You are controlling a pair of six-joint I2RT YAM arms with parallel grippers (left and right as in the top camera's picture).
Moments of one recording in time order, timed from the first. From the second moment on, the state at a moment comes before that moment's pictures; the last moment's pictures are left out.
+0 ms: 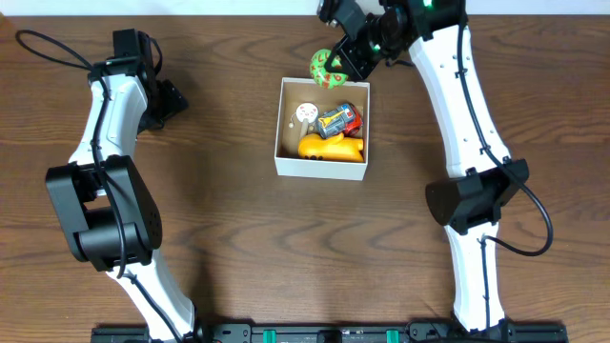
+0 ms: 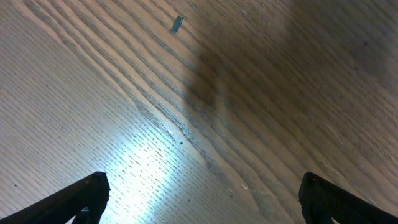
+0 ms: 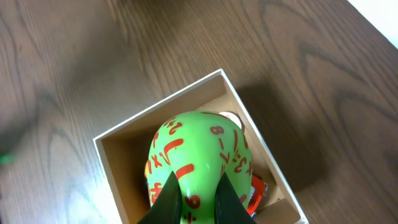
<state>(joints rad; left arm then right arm) 0.16 2.05 1.64 -0.90 -0.19 -0.51 0.34 2.37 2.69 -1.43 -0.51 -0.46</state>
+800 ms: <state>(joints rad) 0.16 2.05 1.64 -0.90 -0.19 -0.51 0.39 2.40 2.46 -1.38 -0.44 -0.63</state>
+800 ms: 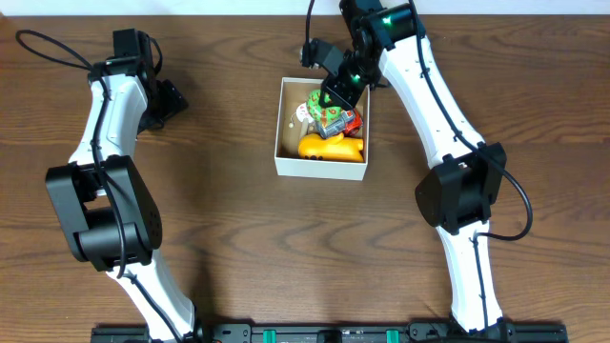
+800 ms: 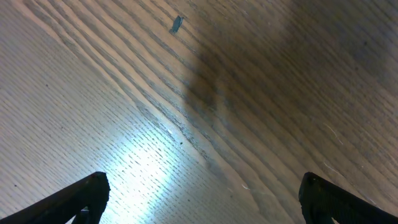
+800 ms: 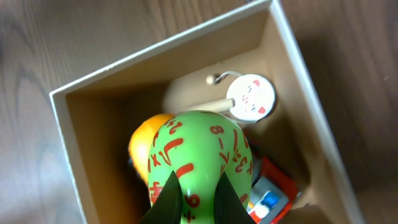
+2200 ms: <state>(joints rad) 0.16 2.05 1.64 -0.90 -0.19 -0.51 0.38 2.40 2.46 -1.37 -0.28 -0.22</state>
